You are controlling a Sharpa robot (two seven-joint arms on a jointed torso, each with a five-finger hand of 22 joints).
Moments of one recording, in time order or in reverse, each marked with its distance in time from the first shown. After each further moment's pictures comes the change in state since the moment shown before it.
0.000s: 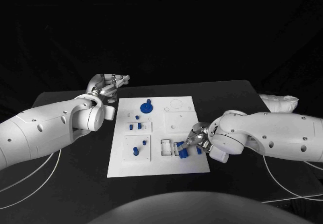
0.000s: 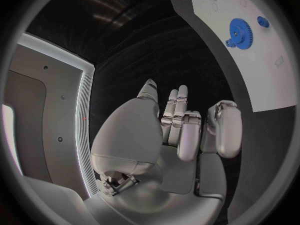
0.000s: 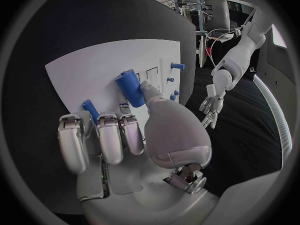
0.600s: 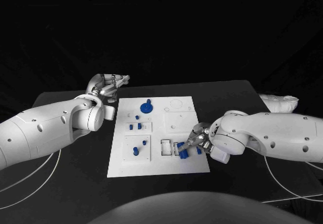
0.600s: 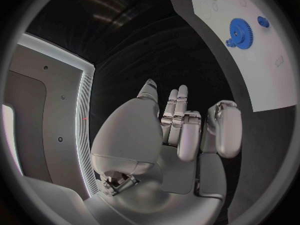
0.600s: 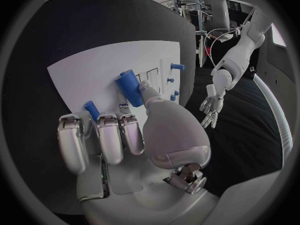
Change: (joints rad) left arm 0.000 0.000 0.000 0.000 0.000 -0.001 0.000; left_hand 0.000 0.000 0.000 0.000 0.000 0.000 0.000 0.000 0.000 0.000 0.000 0.000 0.000 0.000 0.000 0.000 0.000 0.000 0.000 0.000 0.000 0.000; right arm 0.001 -0.009 -0.001 0.007 0.007 0.003 -0.003; right_hand -0.015 -0.028 -0.040 0.022 -0.127 -0.041 0.008 0.023 0.002 0.001 0.010 0.000 0.000 0.002 0.006 0.000 0.000 0.000 0.000 0.011 0.000 0.000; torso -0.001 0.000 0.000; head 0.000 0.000
